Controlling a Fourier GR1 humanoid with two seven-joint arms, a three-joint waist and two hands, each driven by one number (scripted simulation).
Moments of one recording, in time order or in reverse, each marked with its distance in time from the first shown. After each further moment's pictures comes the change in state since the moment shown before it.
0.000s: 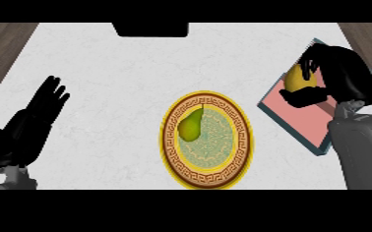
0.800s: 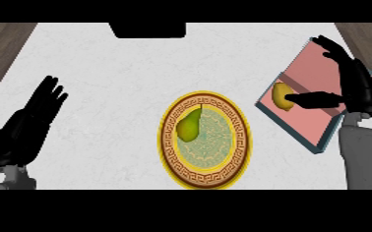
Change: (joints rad) left arm -0.005 -0.007 0.020 0.010 -0.011 -0.003 -0.003; right arm 0.071 0.103 -0.218 0.072 -0.269 -0.174 -0.199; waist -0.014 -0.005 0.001
